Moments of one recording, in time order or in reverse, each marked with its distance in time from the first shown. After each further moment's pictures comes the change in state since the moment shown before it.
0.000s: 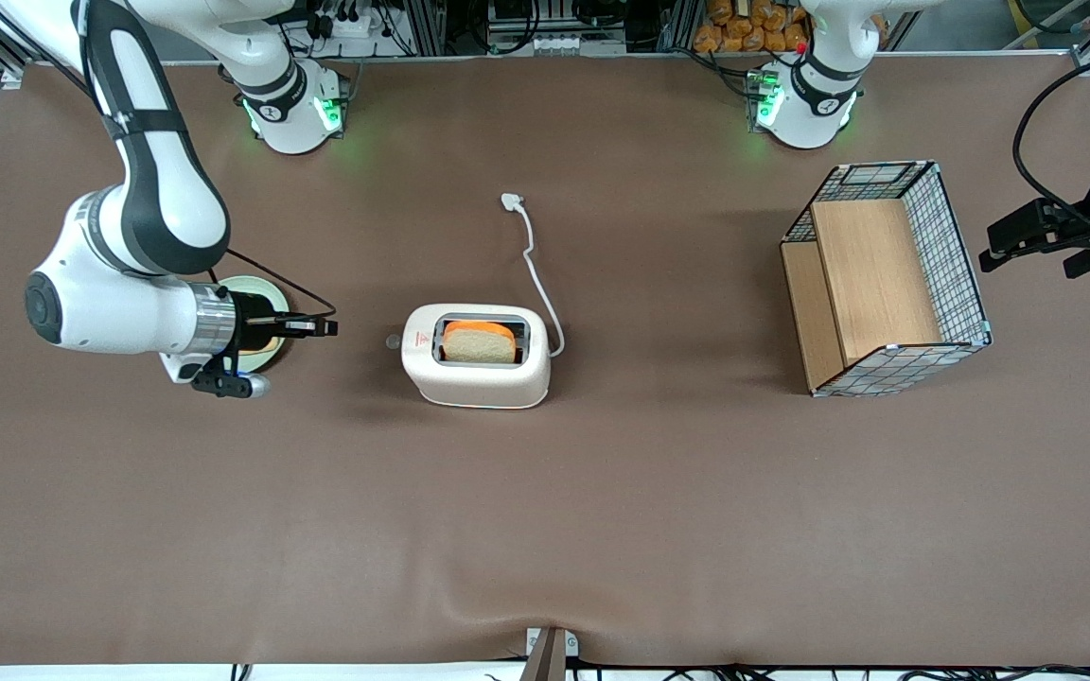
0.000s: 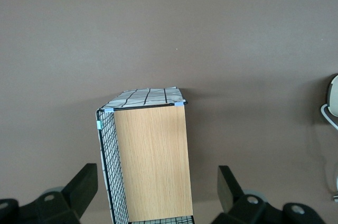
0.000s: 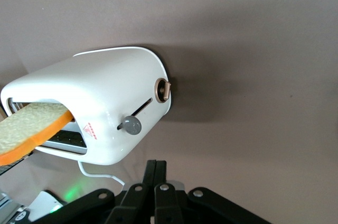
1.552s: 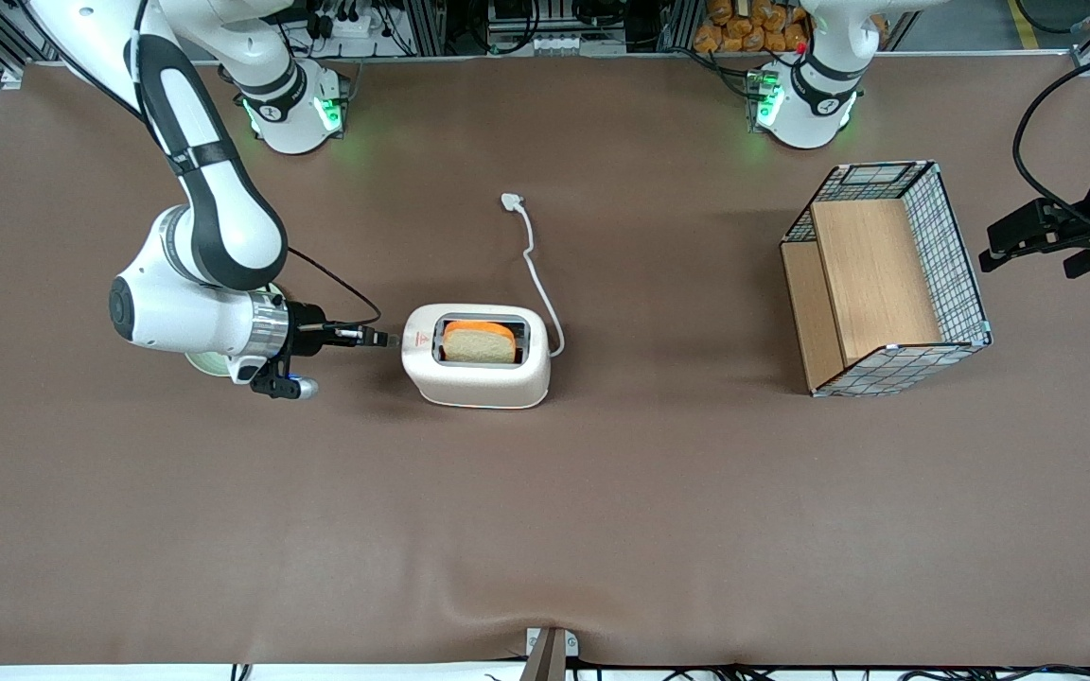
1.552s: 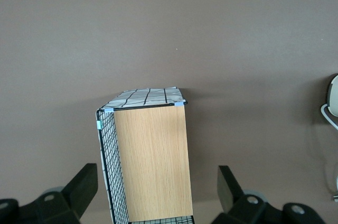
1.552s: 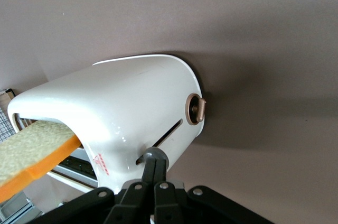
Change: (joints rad) arm 0.082 0.051 0.006 -0.077 0.177 0.195 -0.098
